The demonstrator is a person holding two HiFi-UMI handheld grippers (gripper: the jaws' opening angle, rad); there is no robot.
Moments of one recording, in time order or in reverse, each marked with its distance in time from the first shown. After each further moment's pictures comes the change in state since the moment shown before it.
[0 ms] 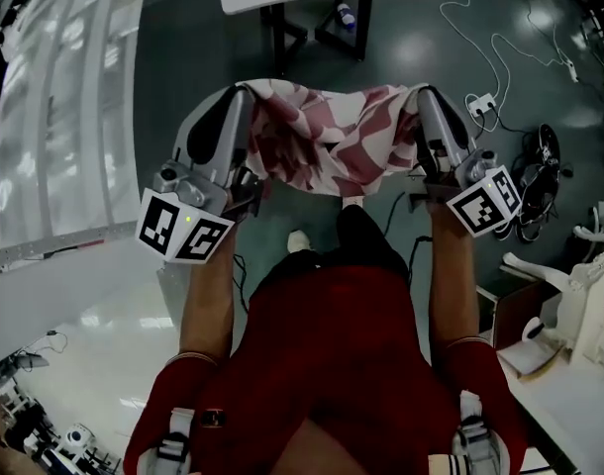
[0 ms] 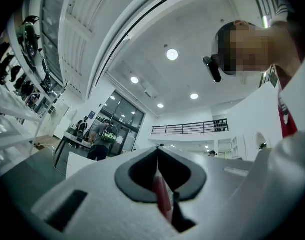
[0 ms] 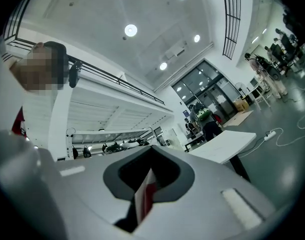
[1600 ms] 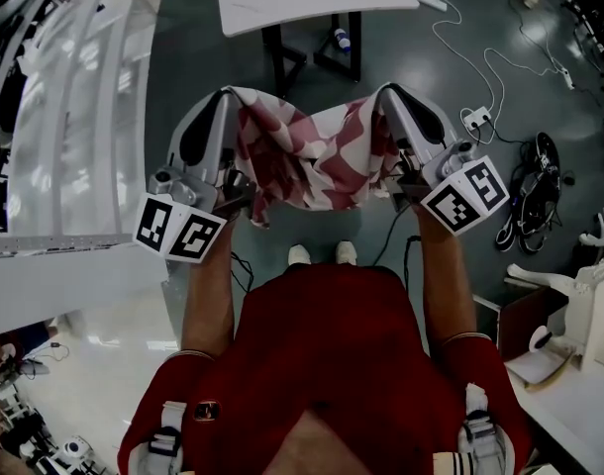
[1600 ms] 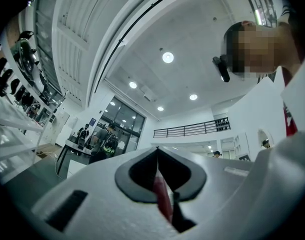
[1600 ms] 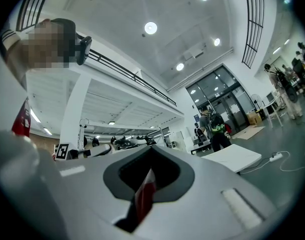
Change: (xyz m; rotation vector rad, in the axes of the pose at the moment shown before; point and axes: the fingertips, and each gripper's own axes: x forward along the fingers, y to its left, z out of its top) left arm 0.000 -0.013 0.037 0.027 -0.034 0.038; right arm 0.020 0.054 0.020 -0.166 0.054 0.089
